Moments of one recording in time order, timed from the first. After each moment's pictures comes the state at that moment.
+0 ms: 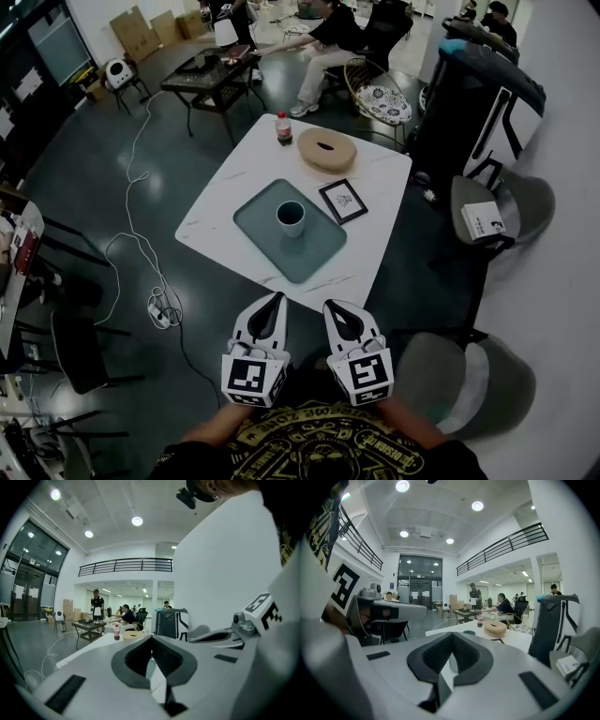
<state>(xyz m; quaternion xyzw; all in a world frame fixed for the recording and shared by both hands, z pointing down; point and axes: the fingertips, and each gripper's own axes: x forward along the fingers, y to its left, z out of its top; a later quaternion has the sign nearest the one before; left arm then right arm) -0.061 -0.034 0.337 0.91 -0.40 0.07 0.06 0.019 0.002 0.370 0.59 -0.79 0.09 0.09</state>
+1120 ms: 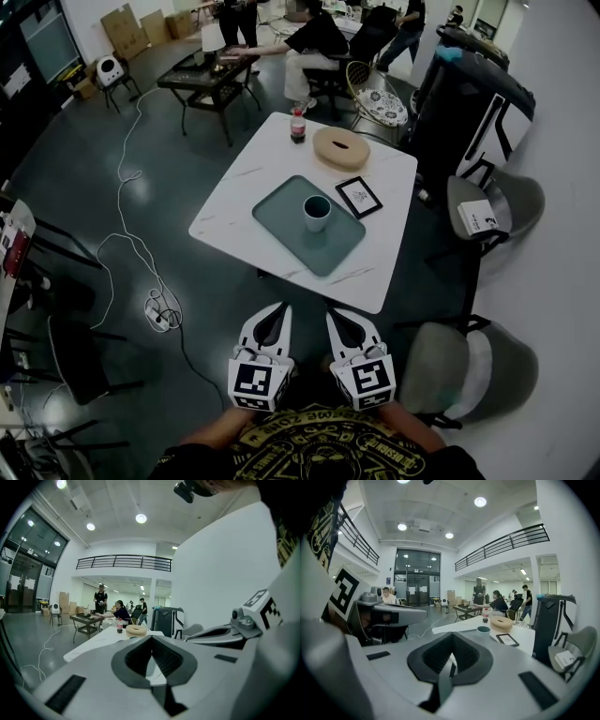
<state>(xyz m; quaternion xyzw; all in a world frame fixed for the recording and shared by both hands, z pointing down) -0.158 -0.028 0.357 0.93 -0.36 0.07 0.08 -0.077 0.010 0.374 0.62 -0.77 0.10 0.12</state>
